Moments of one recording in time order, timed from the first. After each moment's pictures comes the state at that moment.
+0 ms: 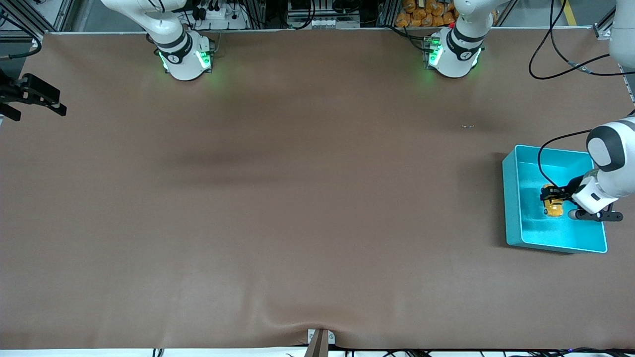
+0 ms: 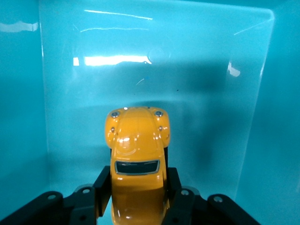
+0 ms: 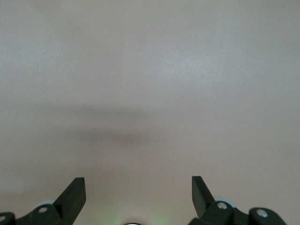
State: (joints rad) left arm 0.47 0.54 -0.14 -1.86 0.11 2.33 0.33; right arm 0.03 -0.07 -0.09 -1.57 0.02 1.47 -0.16
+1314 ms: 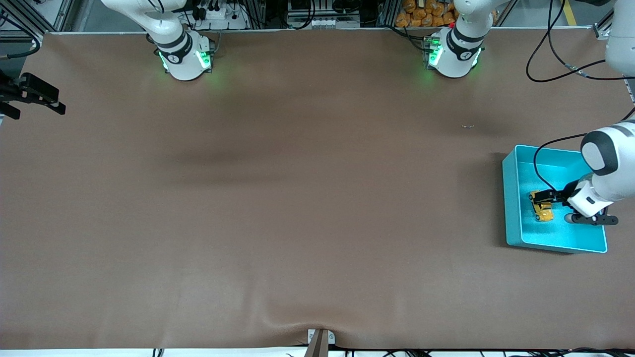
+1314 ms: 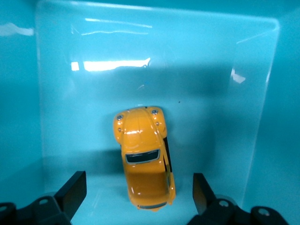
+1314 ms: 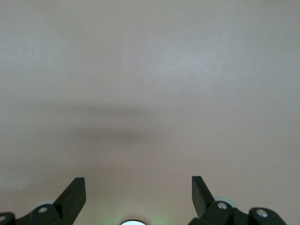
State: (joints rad) left arm 0.47 0.54 -0.14 -1.86 0.11 2.36 0.33; right arm 0.02 -0.07 -0.09 -1.57 0.02 1.45 -0.16
